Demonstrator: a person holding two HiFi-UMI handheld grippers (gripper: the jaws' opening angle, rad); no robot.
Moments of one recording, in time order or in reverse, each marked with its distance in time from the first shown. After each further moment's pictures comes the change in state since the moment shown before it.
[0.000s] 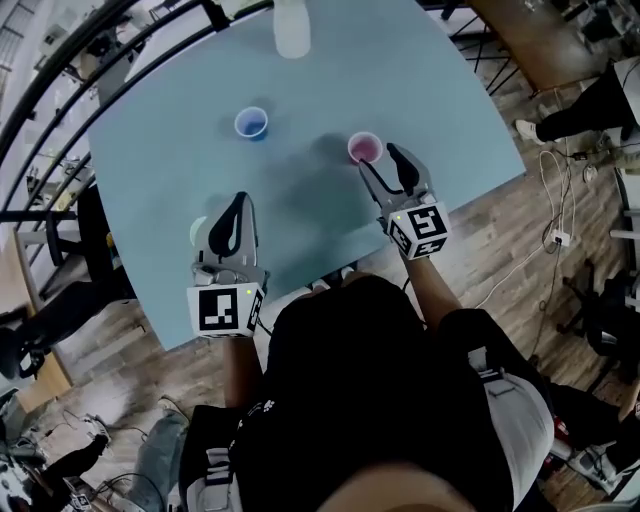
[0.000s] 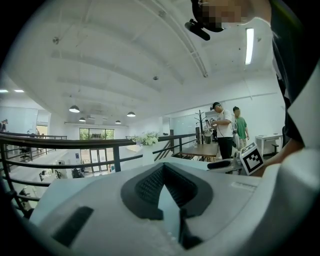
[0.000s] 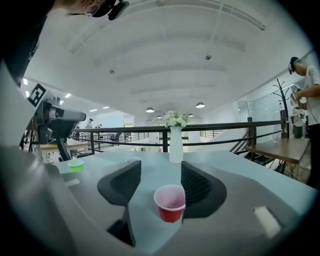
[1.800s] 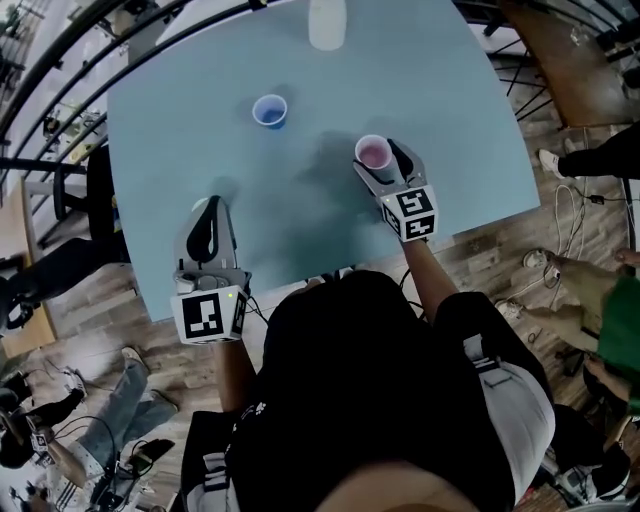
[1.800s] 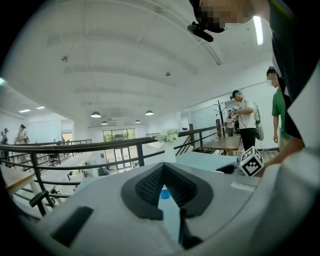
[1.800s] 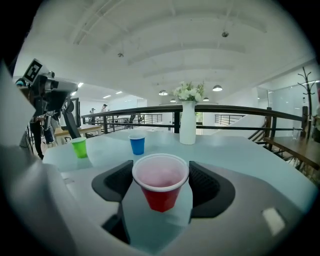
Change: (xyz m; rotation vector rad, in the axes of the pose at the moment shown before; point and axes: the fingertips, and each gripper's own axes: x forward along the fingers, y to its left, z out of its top) left arm -0.031 0.033 -0.001 0.027 0.045 0.266; right arm 0.062 -0.006 -0.069 -0.068 0.208 0.166
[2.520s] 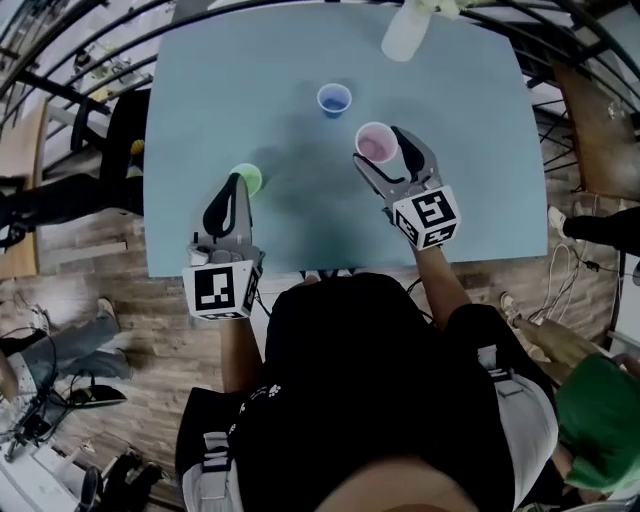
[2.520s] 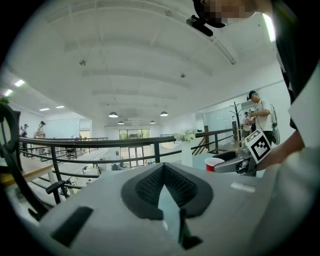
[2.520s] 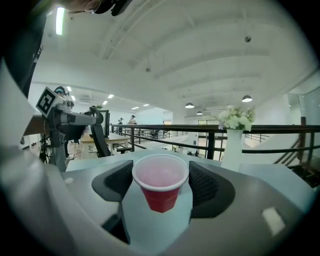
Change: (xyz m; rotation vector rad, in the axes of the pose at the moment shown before) left arm -0.041 0.060 -0.020 -0.074 -0.034 0.165; right arm 0.024 0.115 0.113 -0.129 -0.152 0.298
